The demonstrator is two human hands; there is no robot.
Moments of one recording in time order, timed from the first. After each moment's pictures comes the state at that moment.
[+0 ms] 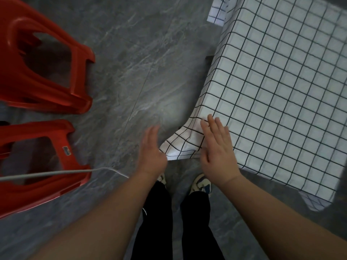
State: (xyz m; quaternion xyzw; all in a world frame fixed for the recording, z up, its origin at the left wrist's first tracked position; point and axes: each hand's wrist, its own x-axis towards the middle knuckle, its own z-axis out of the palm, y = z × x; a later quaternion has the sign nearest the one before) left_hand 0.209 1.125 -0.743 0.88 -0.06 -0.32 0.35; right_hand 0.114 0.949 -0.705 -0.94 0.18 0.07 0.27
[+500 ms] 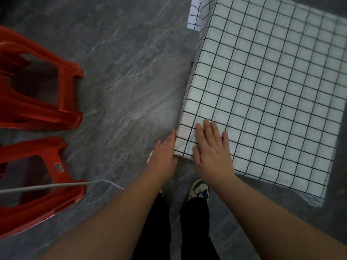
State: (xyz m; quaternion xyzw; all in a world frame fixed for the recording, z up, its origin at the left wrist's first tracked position) left_hand 0.197 1.066 -0.762 0.86 -0.29 -0.35 0.23; right_hand 0.098 0.924 -0.726 -0.95 0.23 0.12 0.15
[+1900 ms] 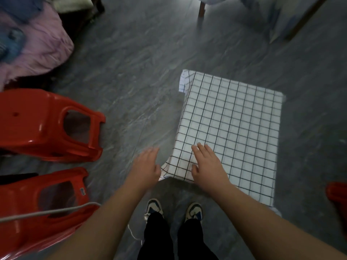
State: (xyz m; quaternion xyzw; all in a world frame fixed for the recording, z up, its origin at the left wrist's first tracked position) left_hand 0.246 1.063 -0.518 0.90 -0.26 -0.32 0.15; right_hand 0.116 0.885 -0.508 -0.93 0.23 0.14 0.24
